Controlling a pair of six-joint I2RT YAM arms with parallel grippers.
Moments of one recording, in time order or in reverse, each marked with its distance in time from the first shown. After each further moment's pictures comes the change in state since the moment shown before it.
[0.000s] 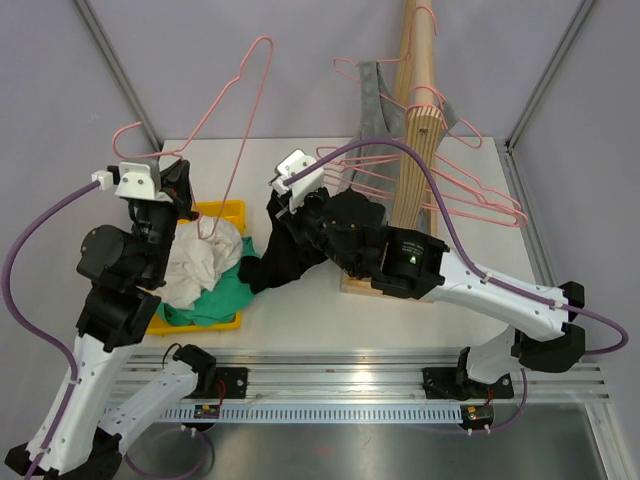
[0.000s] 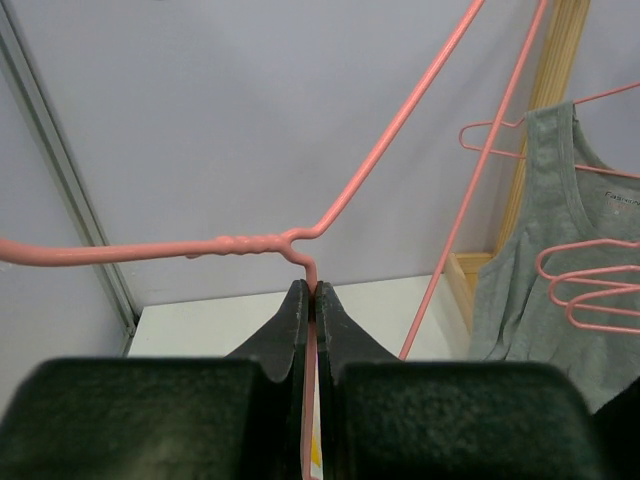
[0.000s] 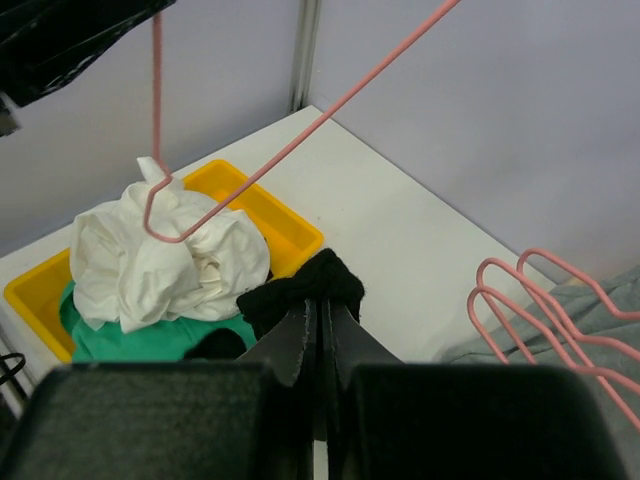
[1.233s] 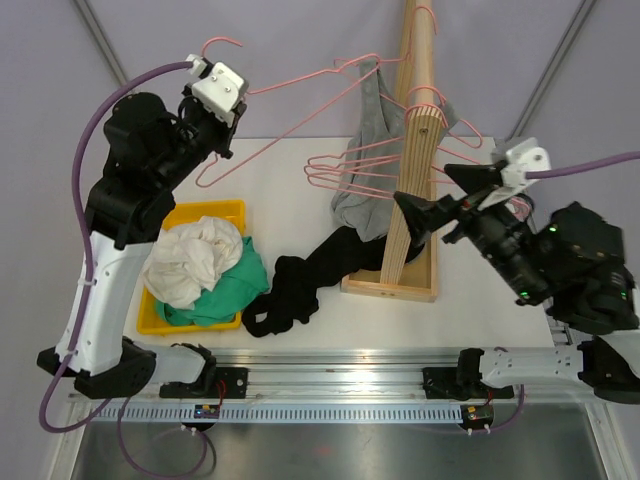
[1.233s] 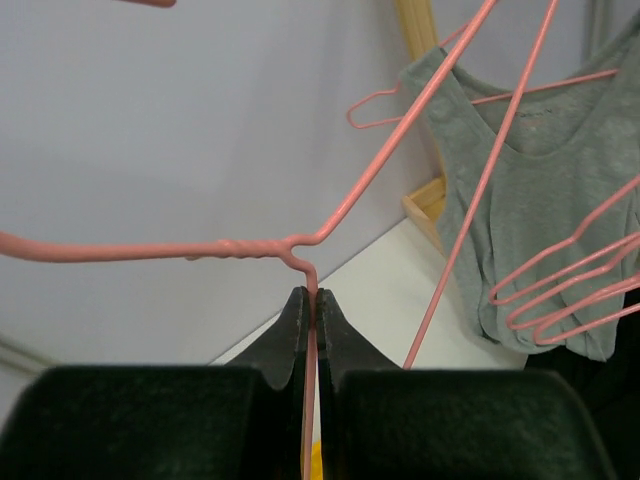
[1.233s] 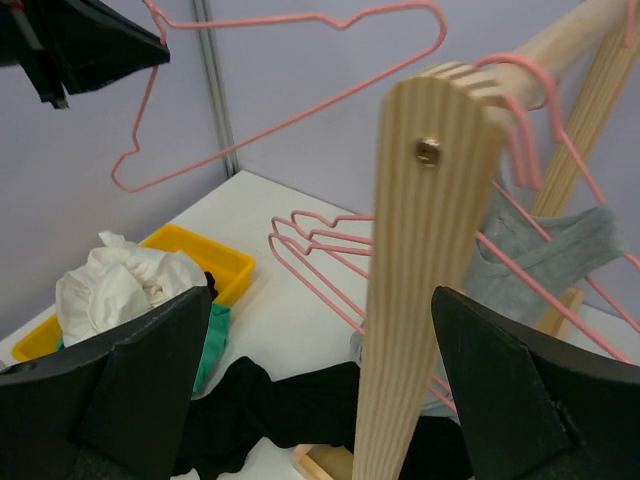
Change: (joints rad) left arm 0.001 0.570 0.778 -0.465 0.352 0.270; right arm 0.023 -0.472 -0.057 -0.230 0.179 0.048
